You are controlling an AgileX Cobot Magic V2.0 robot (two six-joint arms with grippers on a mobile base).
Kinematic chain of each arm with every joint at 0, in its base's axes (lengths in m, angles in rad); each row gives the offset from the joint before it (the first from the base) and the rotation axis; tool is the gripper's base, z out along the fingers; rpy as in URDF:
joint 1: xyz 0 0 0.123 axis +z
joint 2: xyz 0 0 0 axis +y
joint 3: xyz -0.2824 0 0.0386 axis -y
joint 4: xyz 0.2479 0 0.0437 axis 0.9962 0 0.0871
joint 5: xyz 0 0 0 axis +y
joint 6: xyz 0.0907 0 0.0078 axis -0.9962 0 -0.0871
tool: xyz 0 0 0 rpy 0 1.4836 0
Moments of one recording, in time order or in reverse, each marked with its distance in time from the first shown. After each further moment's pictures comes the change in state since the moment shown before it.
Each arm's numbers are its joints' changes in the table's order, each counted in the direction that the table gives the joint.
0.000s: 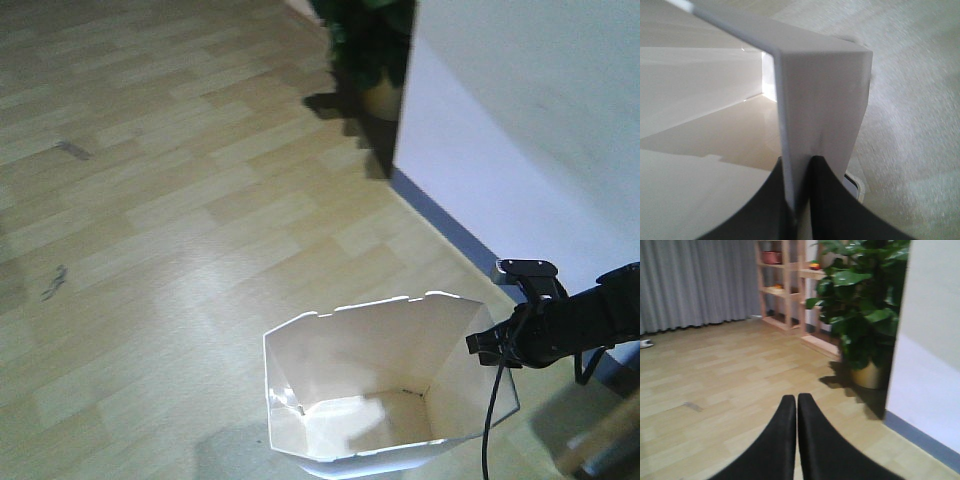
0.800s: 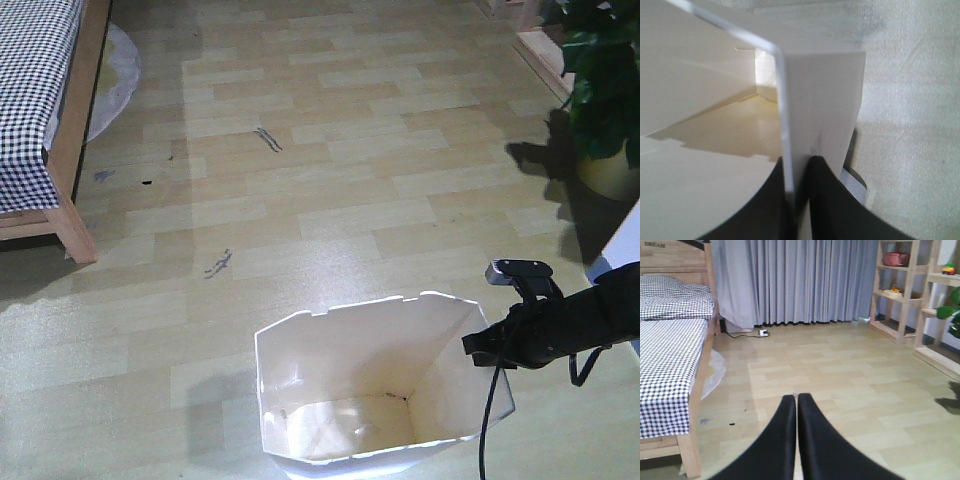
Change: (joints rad) left arm 0.000 0.000 0.000 0.000 0.000 0.000; right arm 0.000 0.000 0.000 0.000 0.033 0.000
